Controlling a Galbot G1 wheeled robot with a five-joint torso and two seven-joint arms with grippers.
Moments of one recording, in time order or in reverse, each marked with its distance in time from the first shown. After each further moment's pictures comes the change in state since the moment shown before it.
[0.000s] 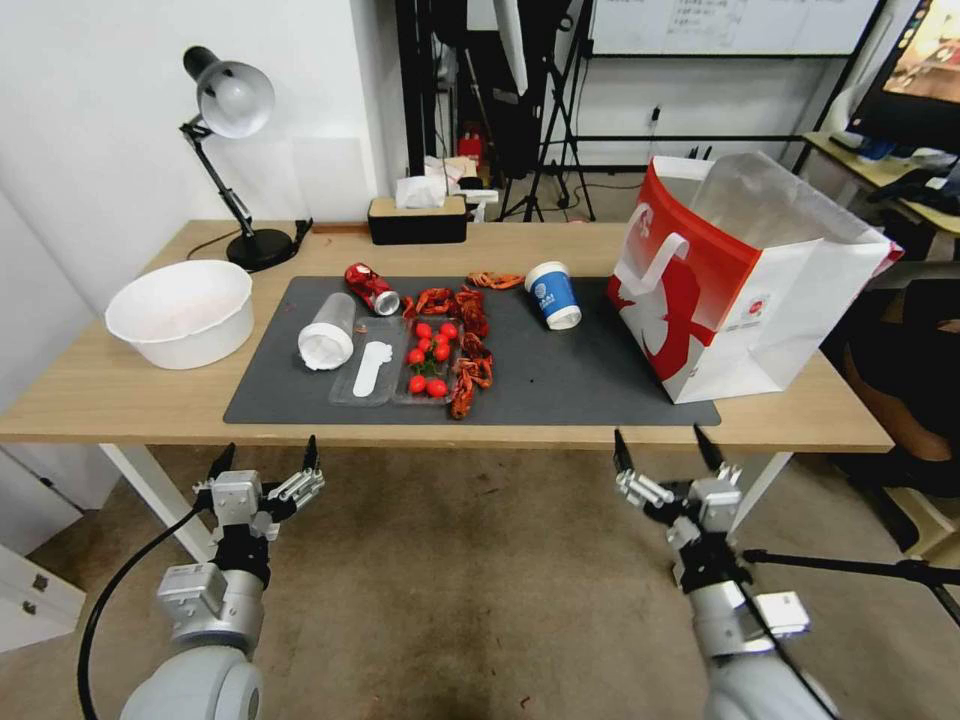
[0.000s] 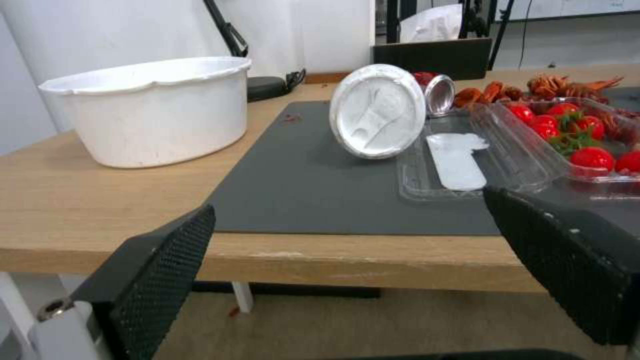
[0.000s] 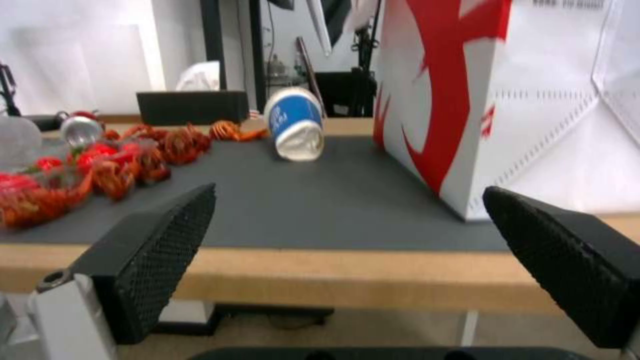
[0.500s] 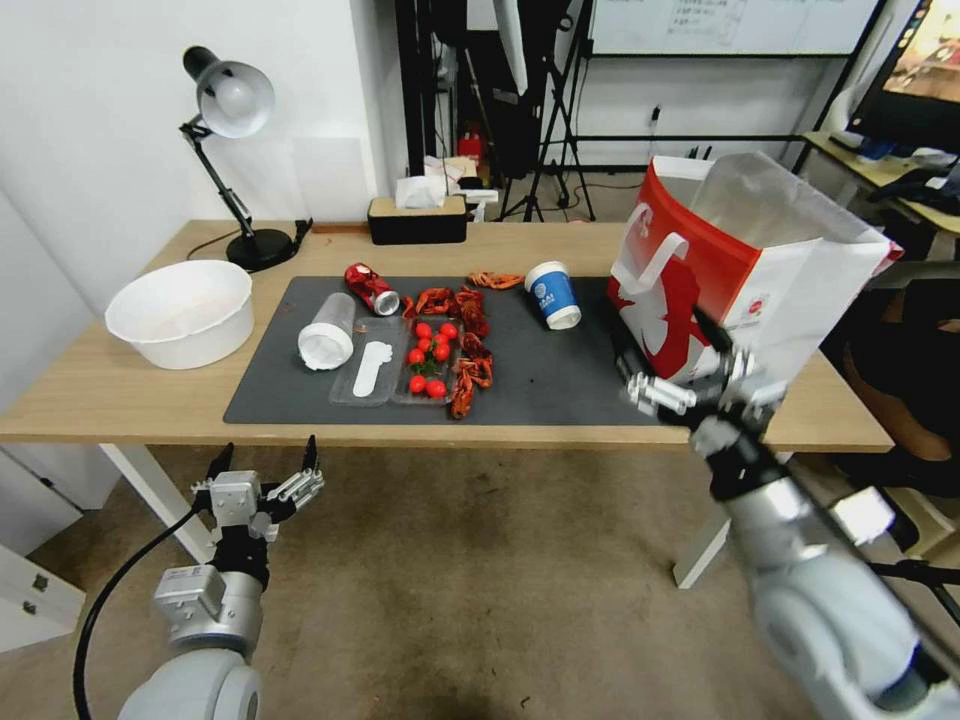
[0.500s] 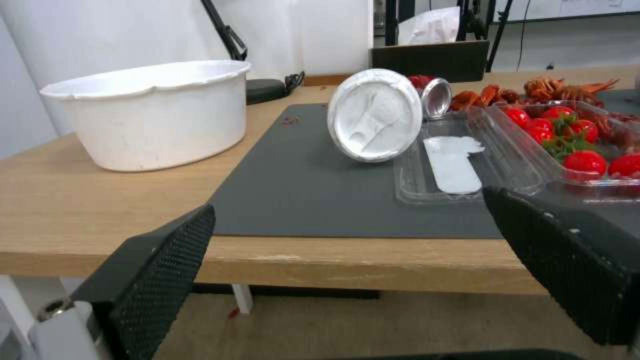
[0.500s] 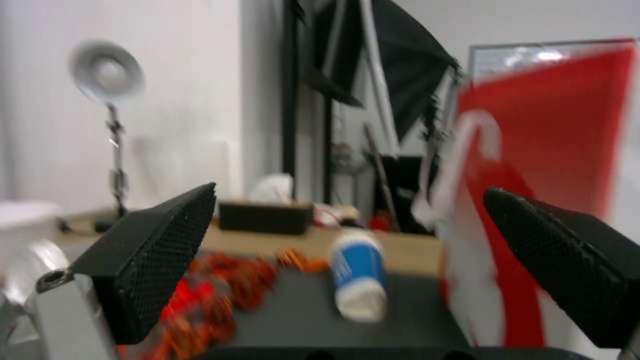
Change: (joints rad) left arm 0.006 -0.003 0.002 -0.012 0.003 0.004 0.000; right arm 0.110 -0.099 0.106 0.158 0.144 -0.067 -0.178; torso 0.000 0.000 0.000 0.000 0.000
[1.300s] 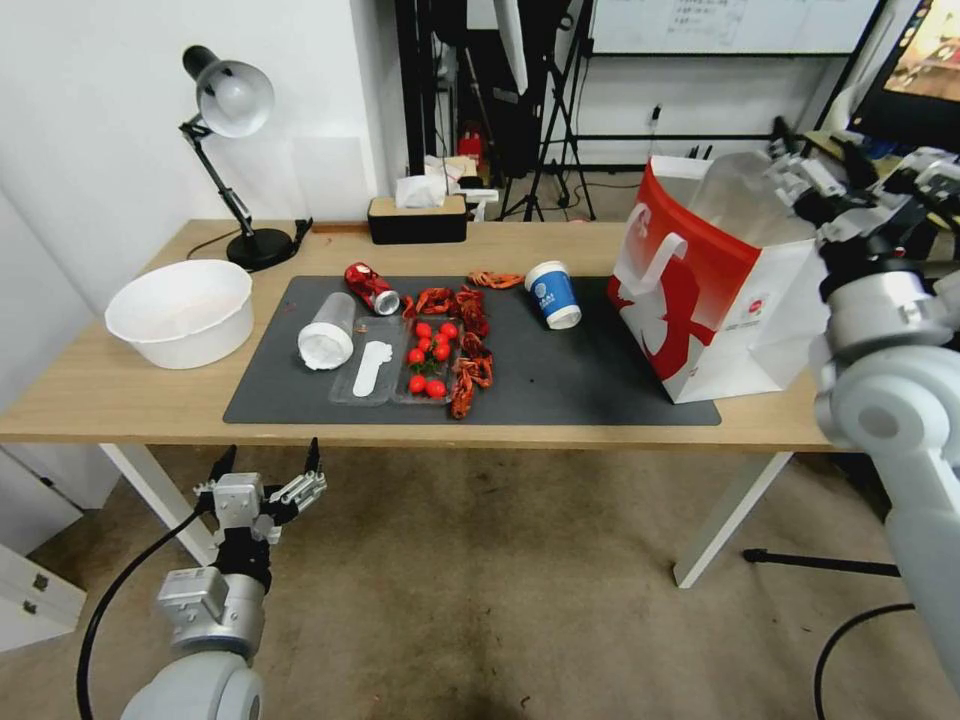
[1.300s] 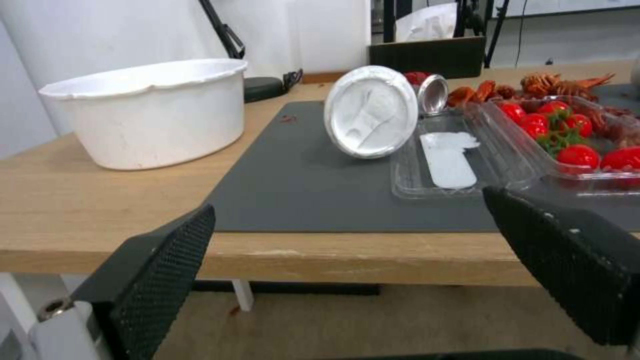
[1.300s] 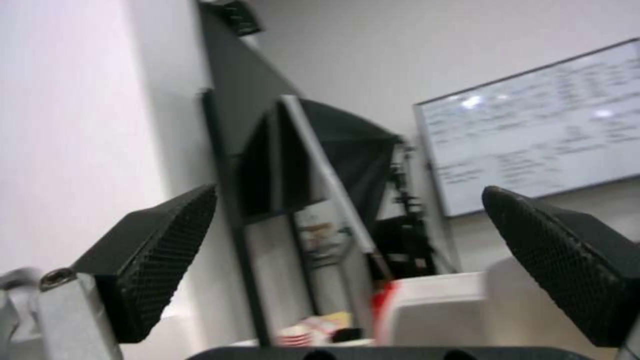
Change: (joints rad) left arm 0.015 -0.005 0.004 -0.013 0.014 0.002 0.002; right arm 0.577 -0.179 0.103 -0.060 0.601 -0.246 0.168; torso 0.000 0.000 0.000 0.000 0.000
